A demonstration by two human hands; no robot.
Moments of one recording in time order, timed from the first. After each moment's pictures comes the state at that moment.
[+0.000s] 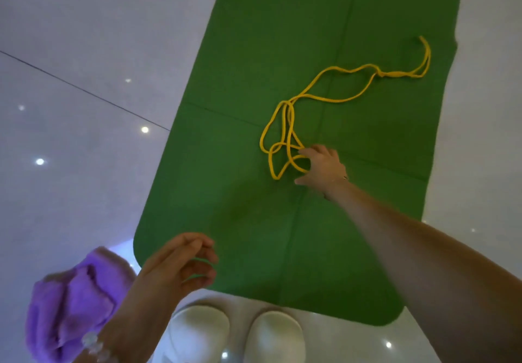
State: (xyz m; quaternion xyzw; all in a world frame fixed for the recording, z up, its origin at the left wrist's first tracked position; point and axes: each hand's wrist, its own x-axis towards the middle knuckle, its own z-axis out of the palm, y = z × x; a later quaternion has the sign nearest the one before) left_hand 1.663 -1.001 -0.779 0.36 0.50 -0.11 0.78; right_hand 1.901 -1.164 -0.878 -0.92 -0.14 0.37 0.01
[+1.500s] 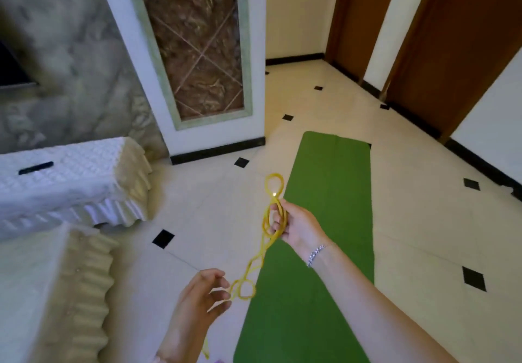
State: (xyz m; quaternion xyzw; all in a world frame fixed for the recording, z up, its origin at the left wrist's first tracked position) left_hand 1.623 -0.943 -0.078 0.45 0.41 0.14 0.78; right_hand 1.817 -1.030 -0.064 -0.53 0.03 0.41 0.74
